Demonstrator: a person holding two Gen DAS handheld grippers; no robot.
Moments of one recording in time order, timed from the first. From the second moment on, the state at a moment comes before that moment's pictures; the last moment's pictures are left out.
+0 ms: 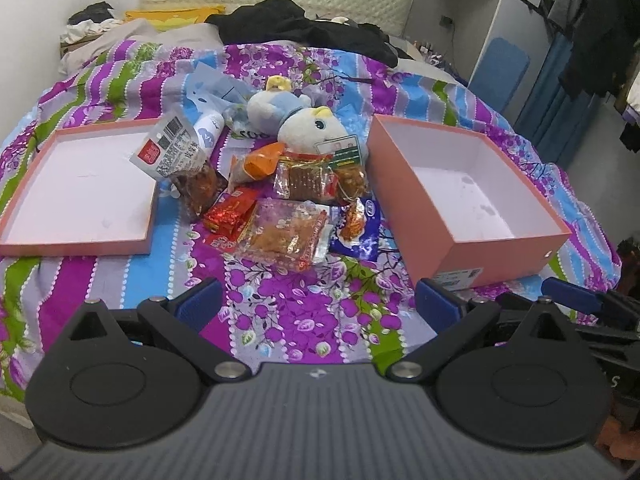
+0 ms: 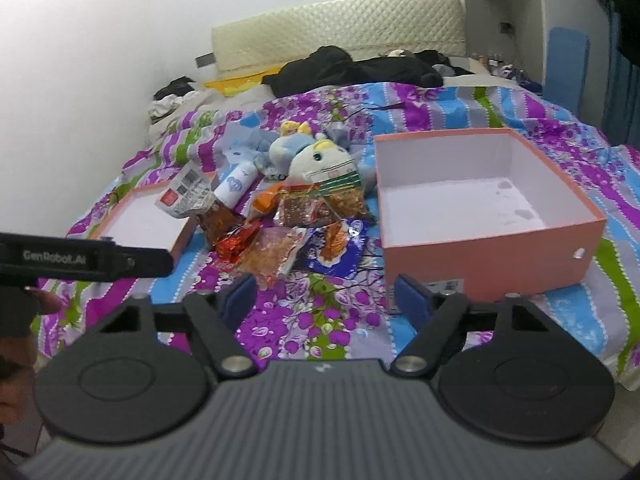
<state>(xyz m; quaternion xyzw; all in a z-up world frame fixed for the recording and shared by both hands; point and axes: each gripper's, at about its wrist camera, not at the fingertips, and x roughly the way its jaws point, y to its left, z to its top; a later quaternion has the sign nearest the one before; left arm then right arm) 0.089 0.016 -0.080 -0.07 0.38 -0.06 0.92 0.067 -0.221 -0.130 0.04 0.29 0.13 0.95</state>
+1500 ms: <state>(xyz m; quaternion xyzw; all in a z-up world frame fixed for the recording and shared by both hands) 0.347 0.123 -0.282 -0.10 0.45 -0.03 0.89 0.298 -0.102 -0.272 0.09 0.44 0.24 0.86</state>
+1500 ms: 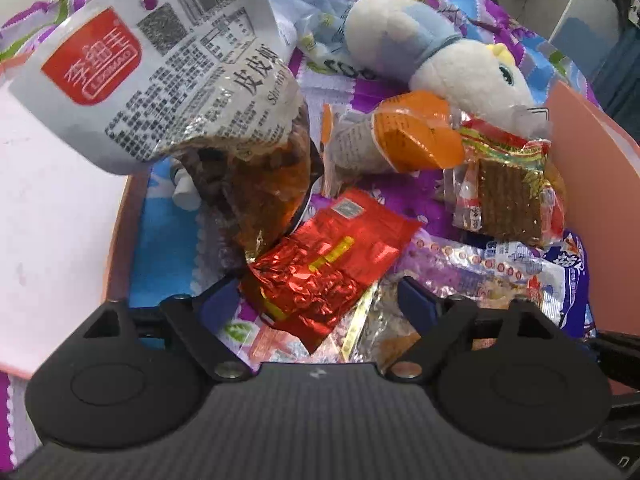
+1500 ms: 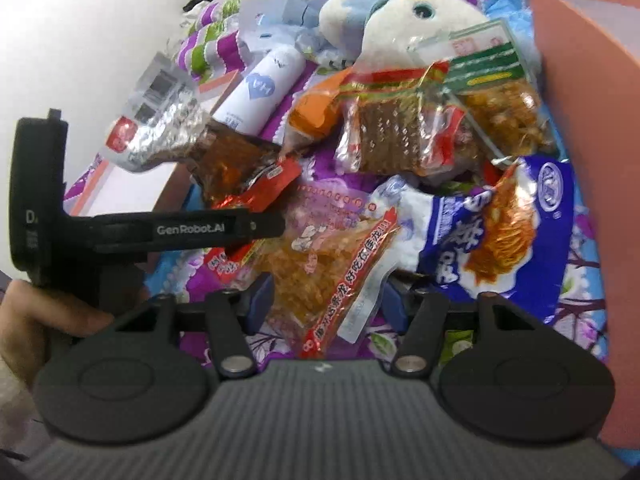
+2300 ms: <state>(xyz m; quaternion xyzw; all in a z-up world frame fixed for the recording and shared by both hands) 0.240 0.097 -0.236 -0.11 0.38 -0.02 0.92 0.211 -0.140 -0.235 0.06 0.37 0.22 0.90</state>
